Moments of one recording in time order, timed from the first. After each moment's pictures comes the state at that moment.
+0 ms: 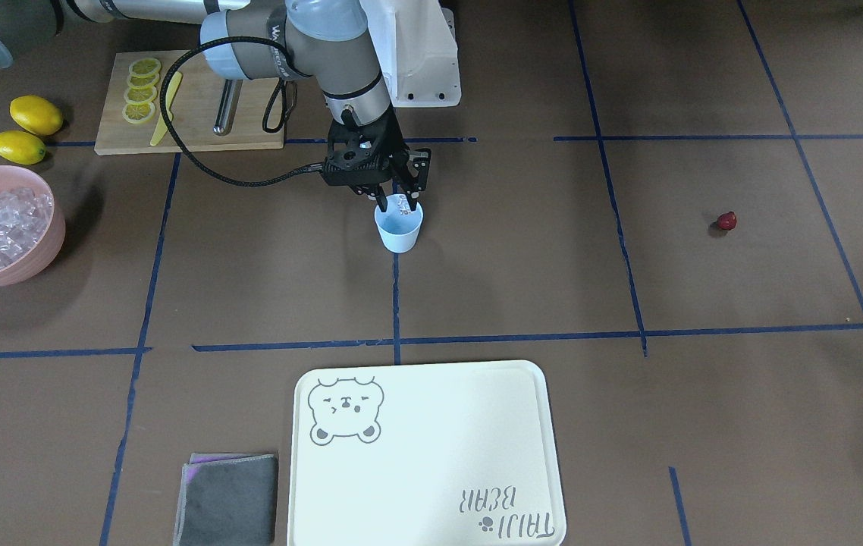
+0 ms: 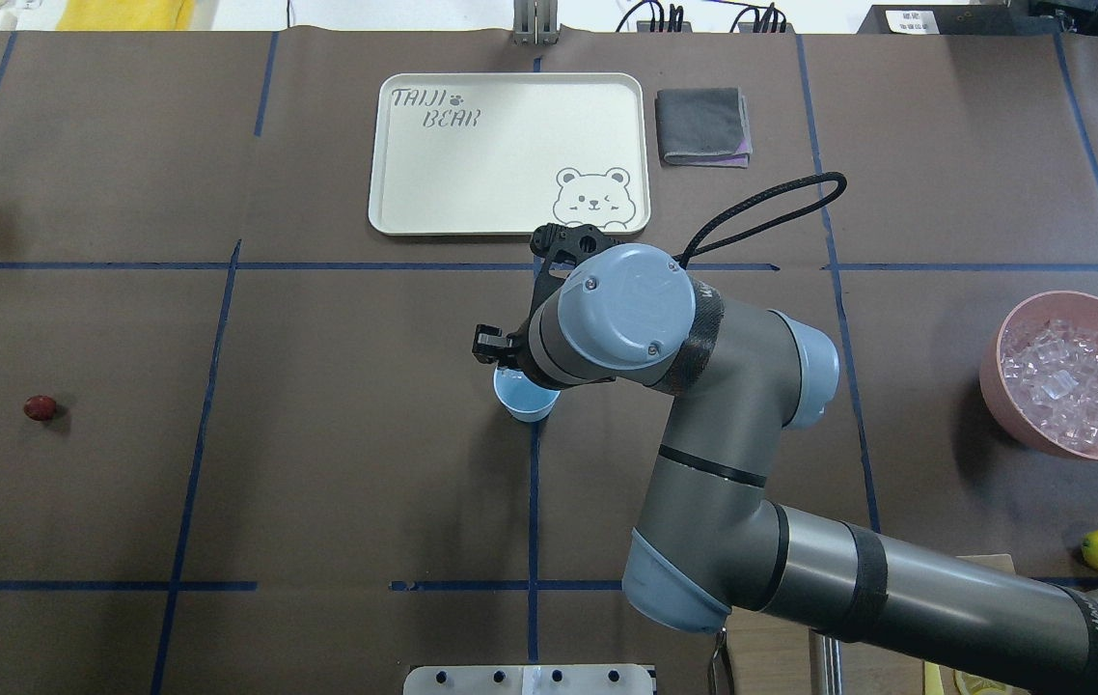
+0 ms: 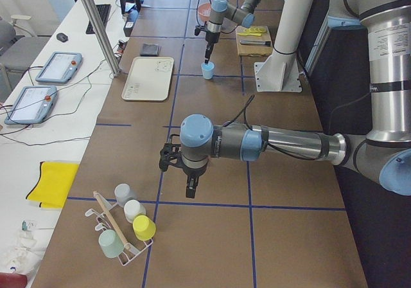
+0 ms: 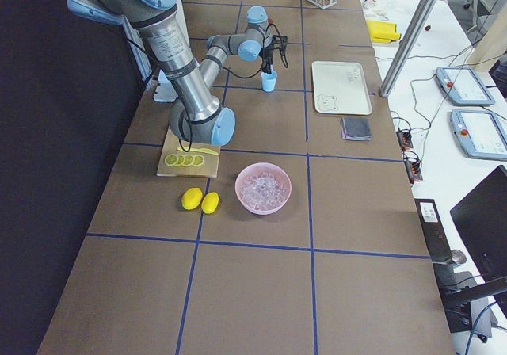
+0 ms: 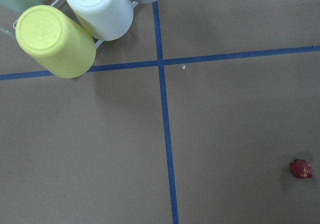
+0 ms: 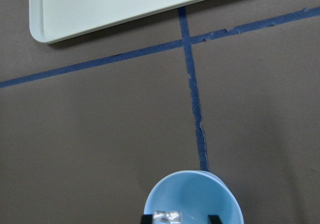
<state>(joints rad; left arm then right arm) -1.59 -1.40 -1.85 -1.57 -2.37 0.03 0.44 -0.86 1.71 -1.40 1.74 1.47</state>
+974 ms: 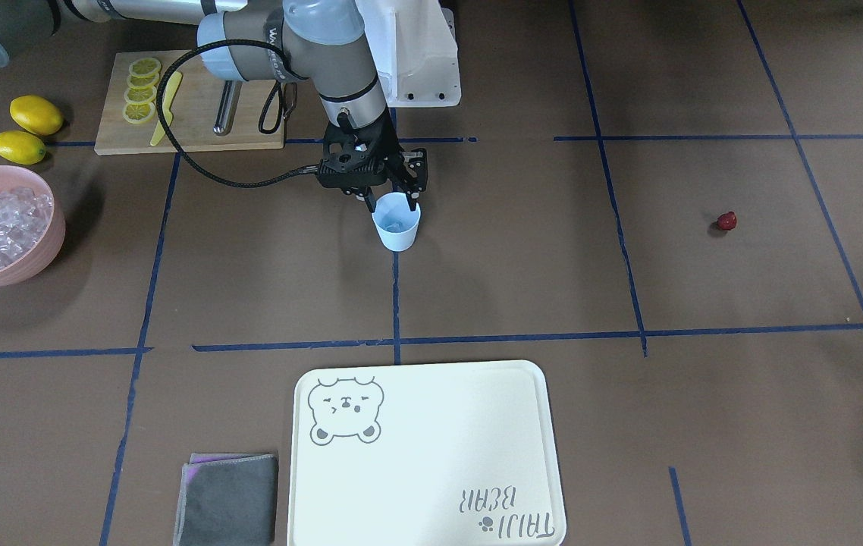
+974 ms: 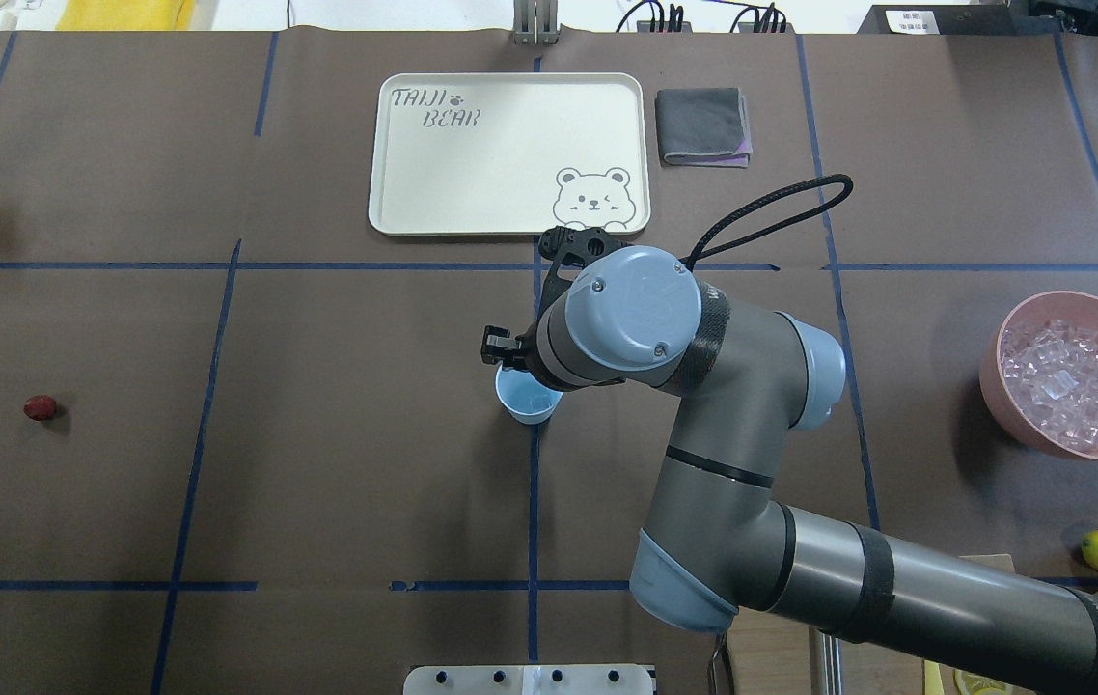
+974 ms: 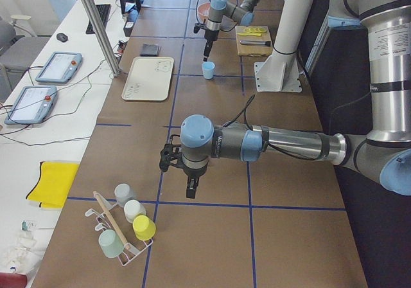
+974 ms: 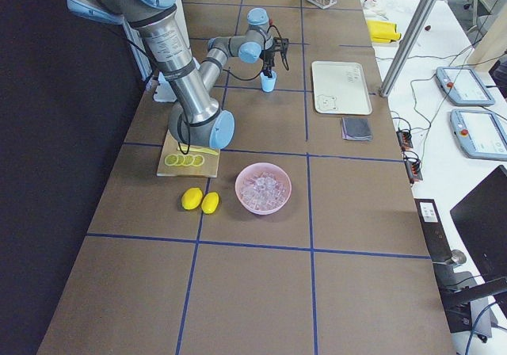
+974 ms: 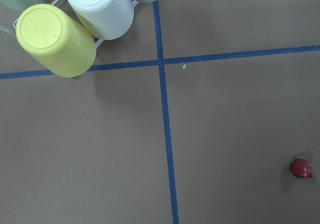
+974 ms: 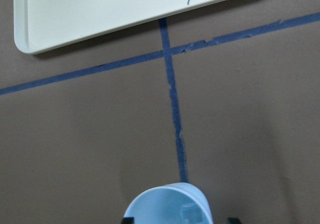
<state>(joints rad) -1.59 -1.40 -1.85 -1.57 -2.37 0.03 0.48 -0.92 1.77 -1.44 1.74 1.47</state>
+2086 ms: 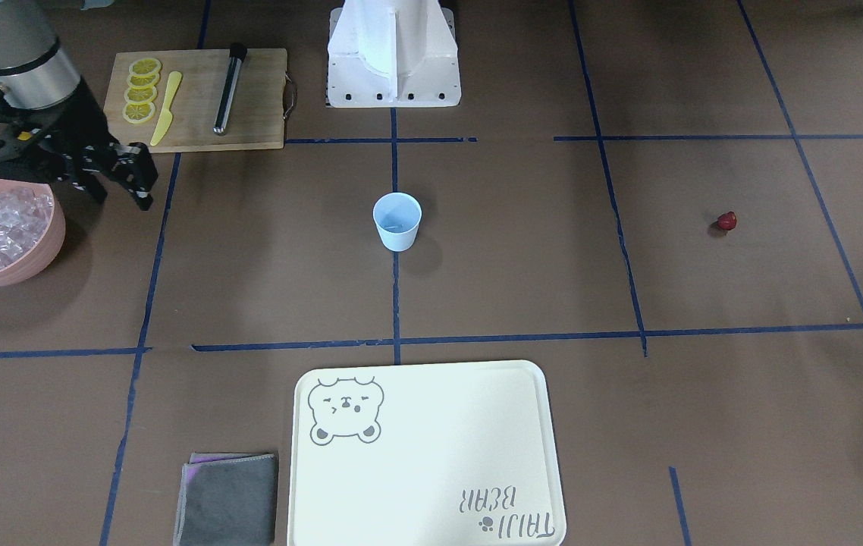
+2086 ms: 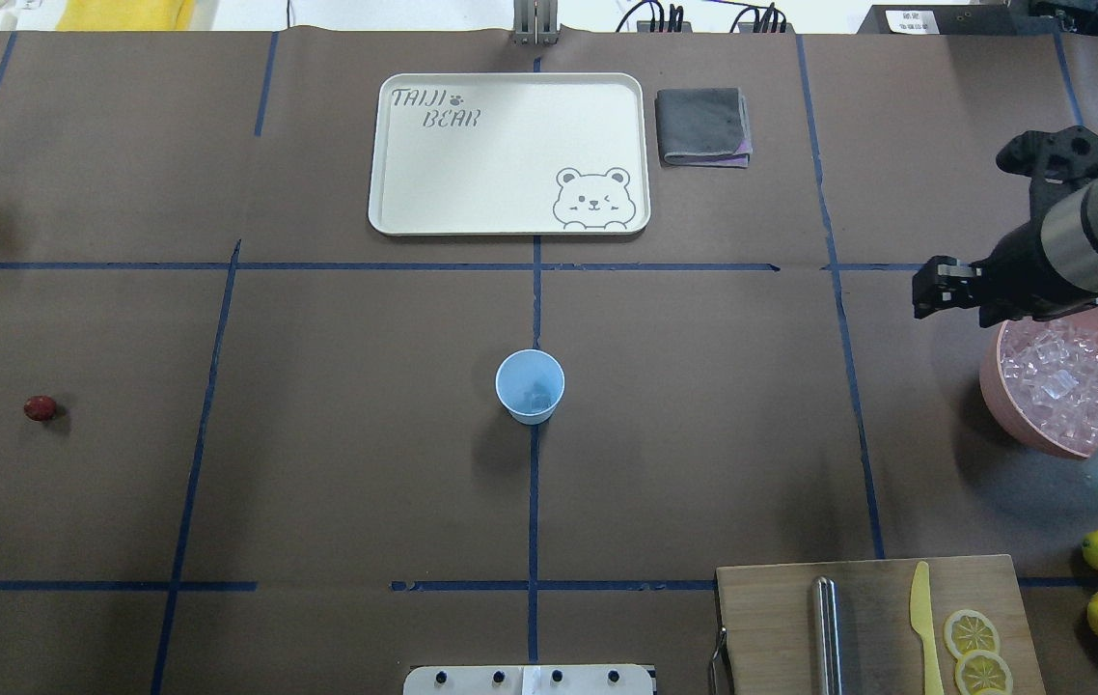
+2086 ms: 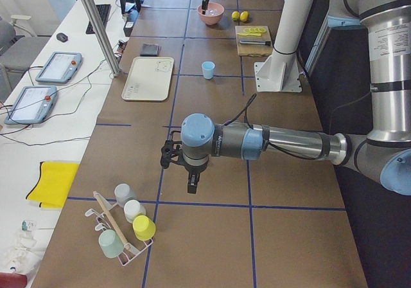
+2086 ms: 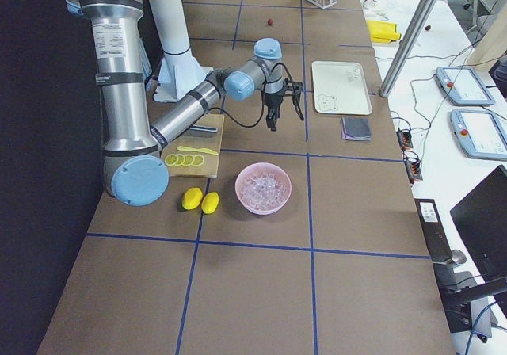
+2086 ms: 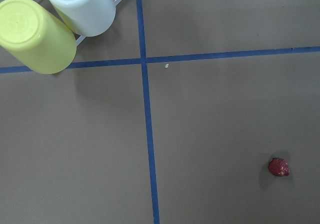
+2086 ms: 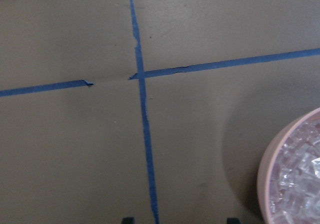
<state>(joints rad) -1.59 -1.39 -1.87 -1.57 -2.43 0.02 0.91 -1.54 2.13 -1.55 2.04 1.00</state>
